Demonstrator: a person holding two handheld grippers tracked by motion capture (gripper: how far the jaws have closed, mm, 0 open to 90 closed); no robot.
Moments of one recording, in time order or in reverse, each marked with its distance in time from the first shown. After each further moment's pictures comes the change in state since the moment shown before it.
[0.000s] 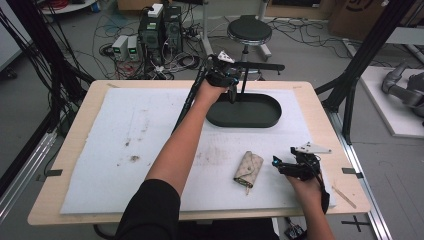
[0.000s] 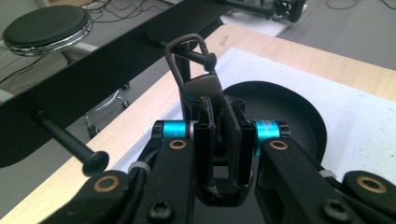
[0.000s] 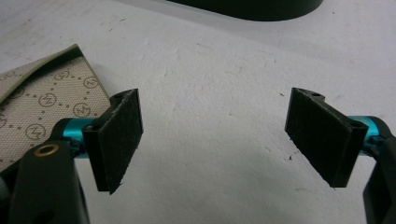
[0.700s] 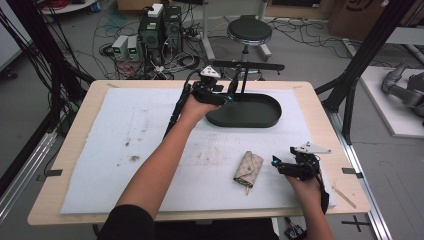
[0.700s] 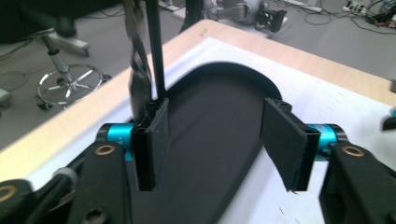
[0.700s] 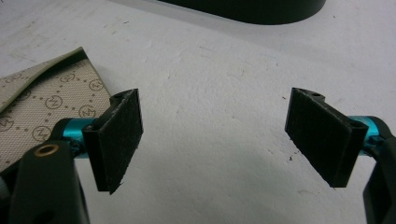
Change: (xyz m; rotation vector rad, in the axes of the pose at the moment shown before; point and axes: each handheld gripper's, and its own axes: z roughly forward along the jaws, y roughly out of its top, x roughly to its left) left arm -0.023 -0.050 -0.050 -0.036 -0.065 -0.074; right arm 0.003 0.002 -0.001 -0.003 -0.002 -0.002
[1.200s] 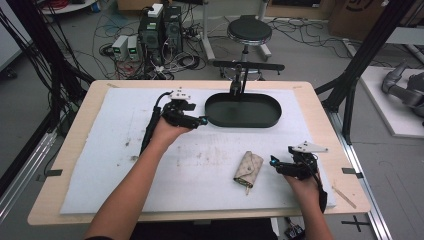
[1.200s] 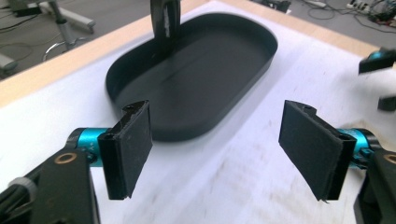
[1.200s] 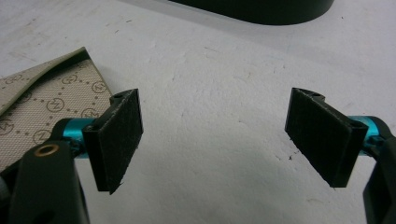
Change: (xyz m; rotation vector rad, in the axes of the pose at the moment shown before) left arm 0.002 -0.076 -0.069 0.023 0.031 -0.054; right arm 0.003 0.002 0.004 0.006 0.003 -0.013
